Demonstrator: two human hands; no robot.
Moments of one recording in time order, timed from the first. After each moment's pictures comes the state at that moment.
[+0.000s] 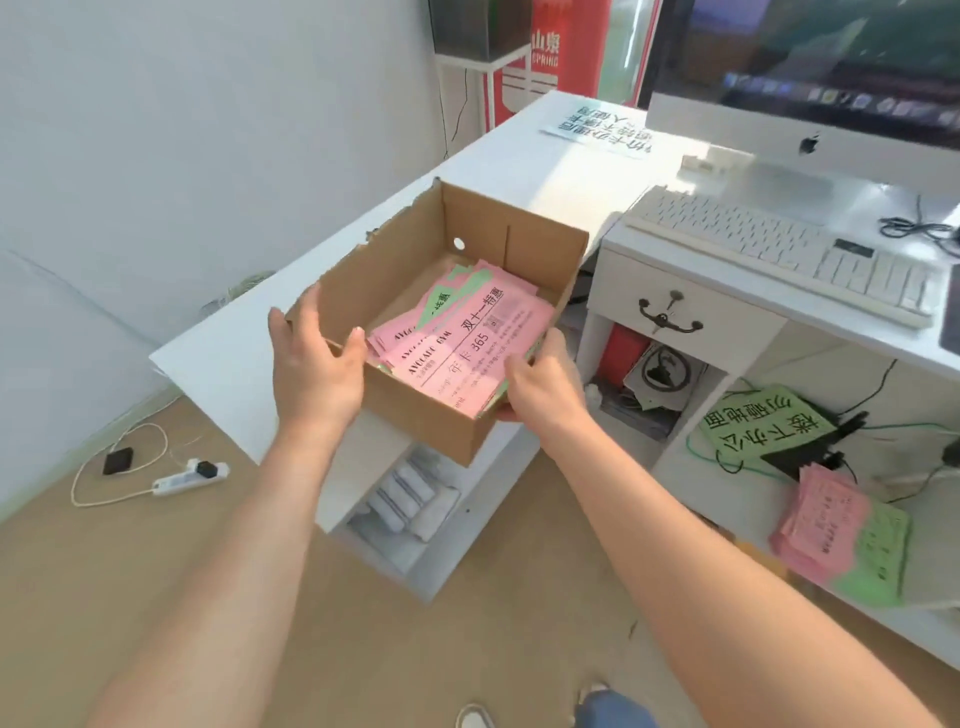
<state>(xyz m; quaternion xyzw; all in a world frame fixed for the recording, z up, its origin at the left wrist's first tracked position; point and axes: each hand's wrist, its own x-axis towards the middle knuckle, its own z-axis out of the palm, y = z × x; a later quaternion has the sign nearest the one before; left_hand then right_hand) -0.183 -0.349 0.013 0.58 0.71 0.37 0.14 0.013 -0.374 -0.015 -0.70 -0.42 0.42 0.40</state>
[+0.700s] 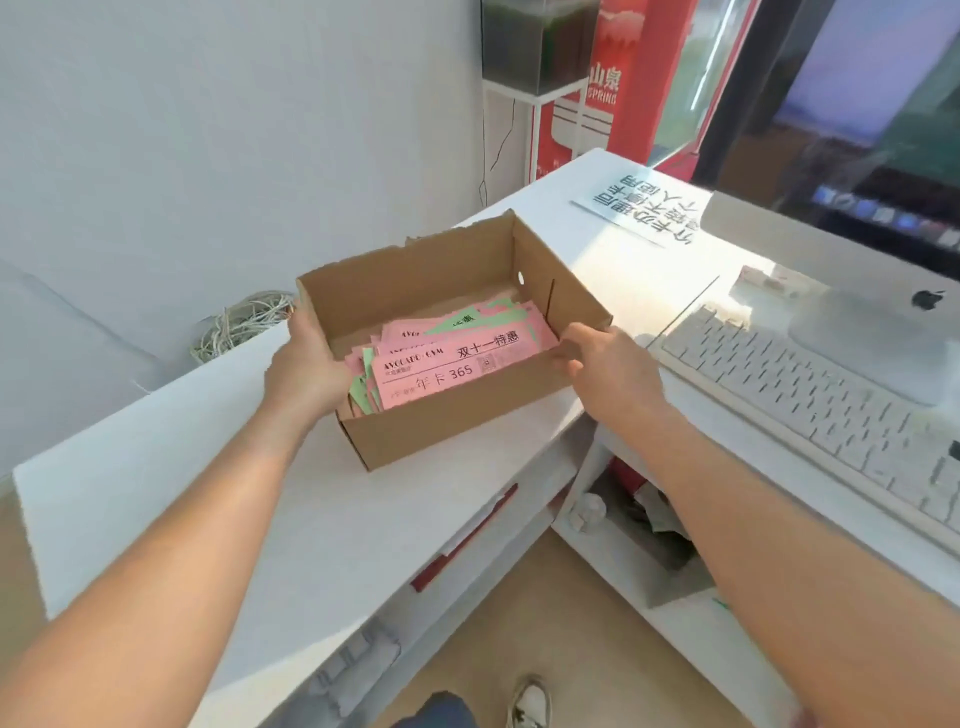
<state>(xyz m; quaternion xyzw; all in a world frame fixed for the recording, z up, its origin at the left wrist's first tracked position) -0.116 -0.112 0.002 0.52 0.79 0.27 0.20 0.170 -0.114 -0.009 -0.70 -0.70 0.12 0.13</state>
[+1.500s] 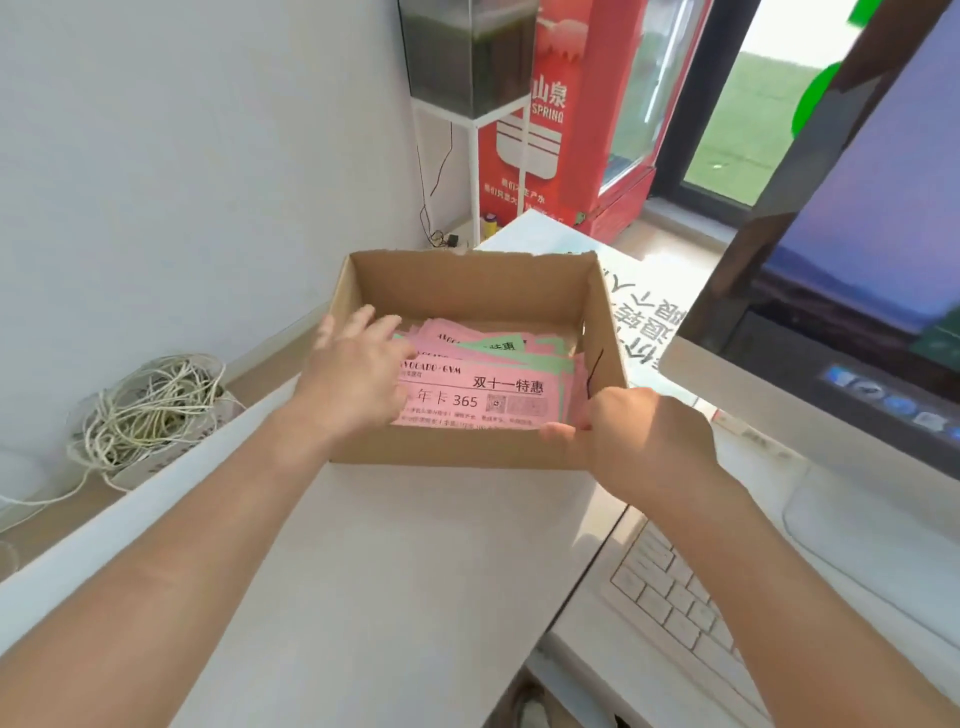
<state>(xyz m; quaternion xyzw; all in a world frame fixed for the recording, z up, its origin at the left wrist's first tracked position) 0.045 0.174 0.002 0.81 0.58 -0.03 -0.01 0.283 0.082 0.037 -0.74 -0.66 0.10 -0.05</state>
